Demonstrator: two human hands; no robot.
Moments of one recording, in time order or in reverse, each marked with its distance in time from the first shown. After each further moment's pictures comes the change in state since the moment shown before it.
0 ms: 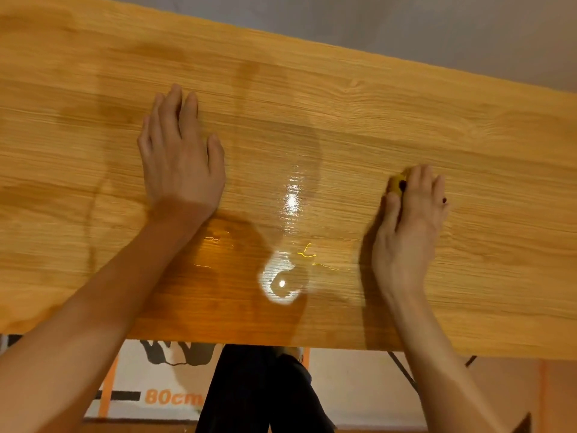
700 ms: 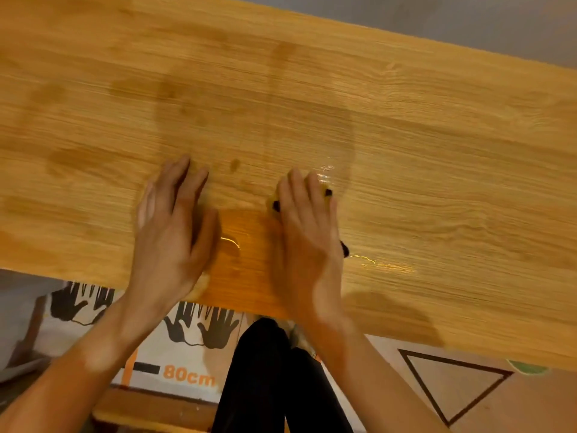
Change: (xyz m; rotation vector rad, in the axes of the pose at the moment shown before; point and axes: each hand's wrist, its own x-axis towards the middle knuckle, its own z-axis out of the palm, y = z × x) left_hand -0.110 -0.048 -0.048 -0.128 -0.175 0.045; right_hand -0.091 -0.074 0.045 -0.127 -0.209 -0.564
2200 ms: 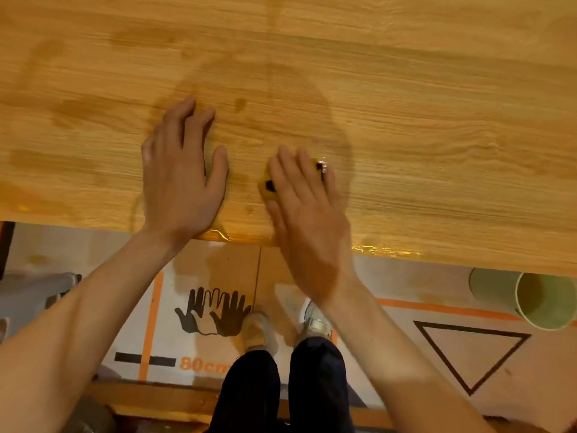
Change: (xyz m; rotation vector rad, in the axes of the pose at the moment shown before) left_hand 0.000 -0.011 0.014 0.077 0.172 0.114; right_hand -0.054 -0.014 0.003 0.020 -0.041 -0.036
